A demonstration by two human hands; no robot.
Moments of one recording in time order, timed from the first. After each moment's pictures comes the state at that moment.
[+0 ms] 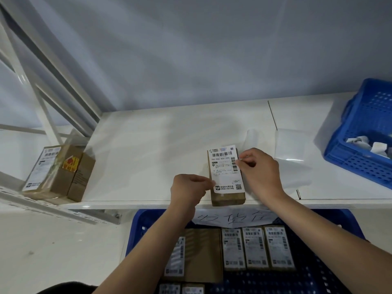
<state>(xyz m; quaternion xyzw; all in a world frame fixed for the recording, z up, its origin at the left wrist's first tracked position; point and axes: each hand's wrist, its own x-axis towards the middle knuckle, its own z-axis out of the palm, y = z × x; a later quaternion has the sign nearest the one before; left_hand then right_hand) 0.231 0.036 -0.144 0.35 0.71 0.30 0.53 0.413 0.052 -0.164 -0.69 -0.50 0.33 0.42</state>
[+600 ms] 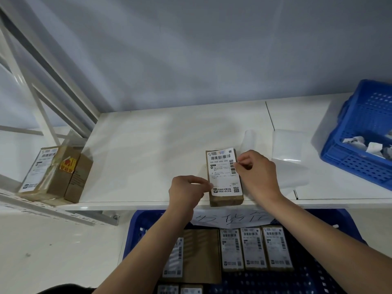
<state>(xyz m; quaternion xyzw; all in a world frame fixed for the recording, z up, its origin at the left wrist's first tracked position) 0.233 0.035 -0.148 0.35 0.72 0.29 0.52 0.413 0.049 -0.169 -0.69 -0.53 0.29 0.39</state>
